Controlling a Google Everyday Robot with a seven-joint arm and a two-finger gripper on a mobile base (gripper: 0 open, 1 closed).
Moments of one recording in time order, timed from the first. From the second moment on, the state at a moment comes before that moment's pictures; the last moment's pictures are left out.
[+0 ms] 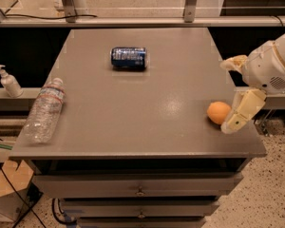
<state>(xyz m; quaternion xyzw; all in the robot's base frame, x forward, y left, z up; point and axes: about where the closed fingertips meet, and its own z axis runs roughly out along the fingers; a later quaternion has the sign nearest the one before) 0.486 -0.195 0.889 -0.61 0.74 0.13 0.27</state>
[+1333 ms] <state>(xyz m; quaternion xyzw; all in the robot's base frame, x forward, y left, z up) 0.493 -0.209 0.829 -0.57 0.76 0.18 0.26</state>
